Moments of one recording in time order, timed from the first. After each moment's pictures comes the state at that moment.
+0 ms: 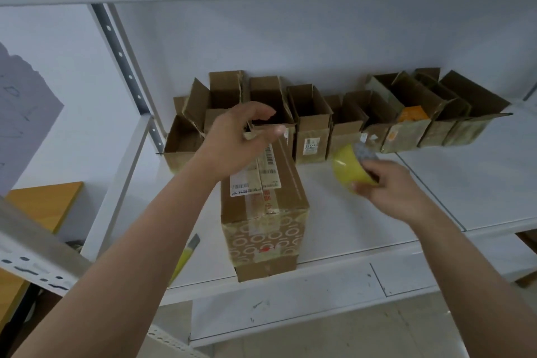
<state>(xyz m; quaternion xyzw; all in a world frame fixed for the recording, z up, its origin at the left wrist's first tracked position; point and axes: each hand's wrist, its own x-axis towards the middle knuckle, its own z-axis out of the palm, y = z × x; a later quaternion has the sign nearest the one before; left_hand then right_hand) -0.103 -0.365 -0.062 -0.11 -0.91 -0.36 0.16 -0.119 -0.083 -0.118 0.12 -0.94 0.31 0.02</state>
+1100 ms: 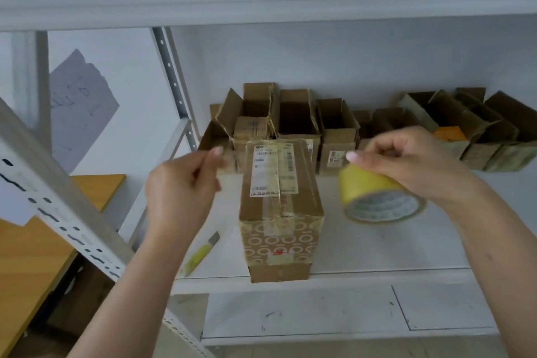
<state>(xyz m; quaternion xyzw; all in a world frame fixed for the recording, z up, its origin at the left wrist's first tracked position) 0.006 -0.376 -0.072 0.13 -0.85 -0.36 0.37 -0.102 -0.112 -0.027 0.27 -0.85 0.45 -0.03</state>
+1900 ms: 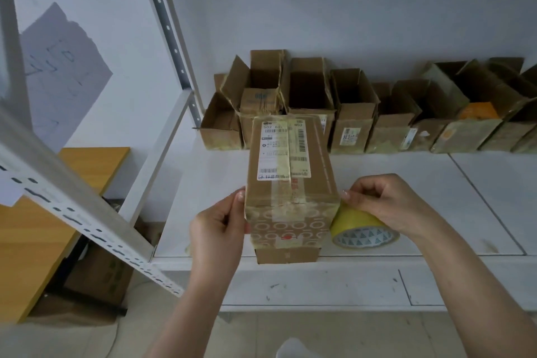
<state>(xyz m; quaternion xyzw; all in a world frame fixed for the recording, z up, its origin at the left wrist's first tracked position) 0.022 -0.348 -0.163 0.17 -0.79 -0.51 0.29 -0.109 -0.123 -0.134 0.20 -0.83 0.49 -0.15</state>
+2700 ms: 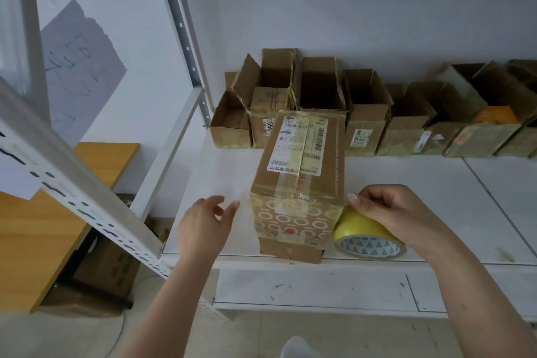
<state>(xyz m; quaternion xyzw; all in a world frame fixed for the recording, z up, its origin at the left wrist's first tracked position) 0.001 -0.415 -0.209 0.32 -0.91 -0.24 0.09 -0.097 -0.129 -0.137 0.18 -0.82 0.51 -0.18</state>
